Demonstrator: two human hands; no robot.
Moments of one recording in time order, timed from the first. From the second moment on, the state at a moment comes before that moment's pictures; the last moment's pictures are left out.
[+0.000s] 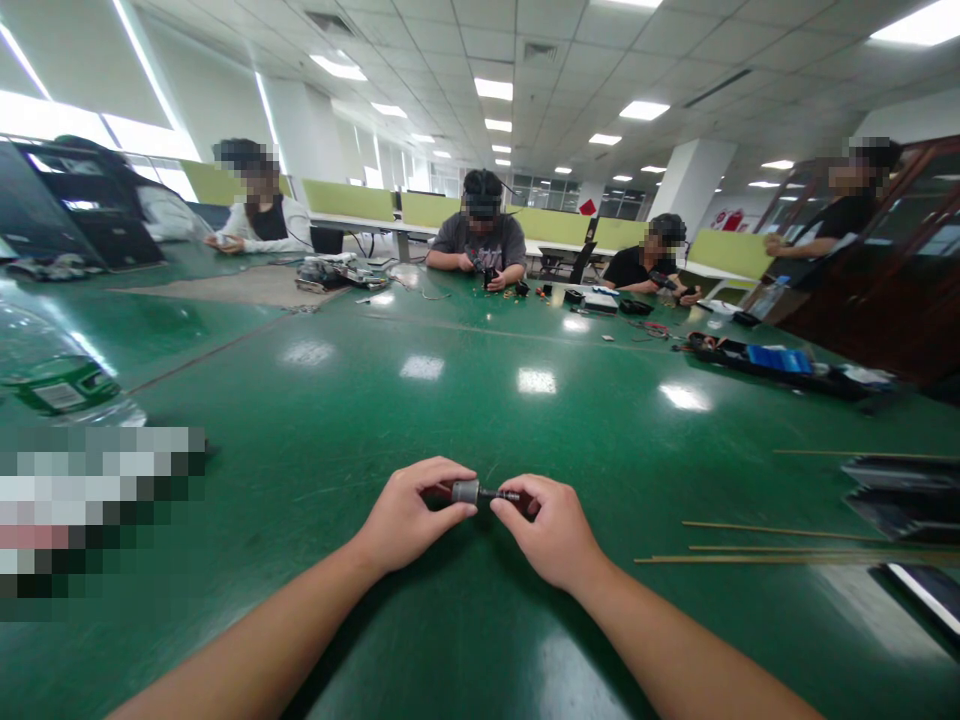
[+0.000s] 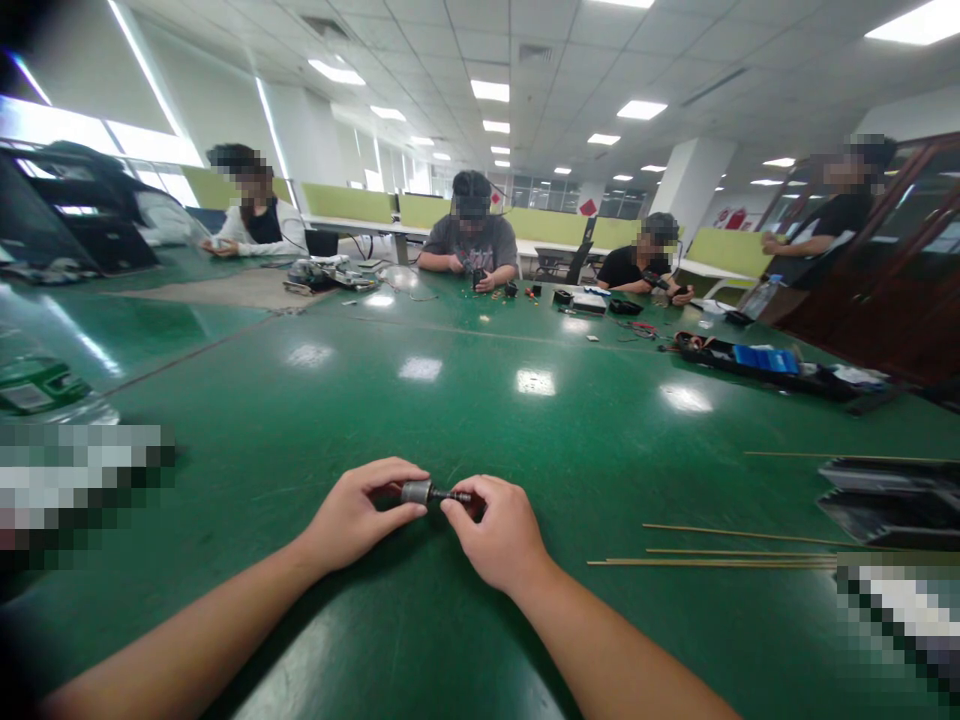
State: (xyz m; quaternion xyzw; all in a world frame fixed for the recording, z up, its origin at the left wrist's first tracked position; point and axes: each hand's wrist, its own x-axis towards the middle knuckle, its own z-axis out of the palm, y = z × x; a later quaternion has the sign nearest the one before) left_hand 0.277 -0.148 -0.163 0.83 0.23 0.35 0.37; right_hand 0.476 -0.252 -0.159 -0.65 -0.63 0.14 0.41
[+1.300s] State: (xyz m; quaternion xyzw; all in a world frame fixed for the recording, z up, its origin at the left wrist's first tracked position) left_hand 0.277 -0.147 -0.164 0.82 0.24 0.35 0.38; right_hand 0.476 -0.252 -0.159 -0.65 -0.62 0.13 0.42
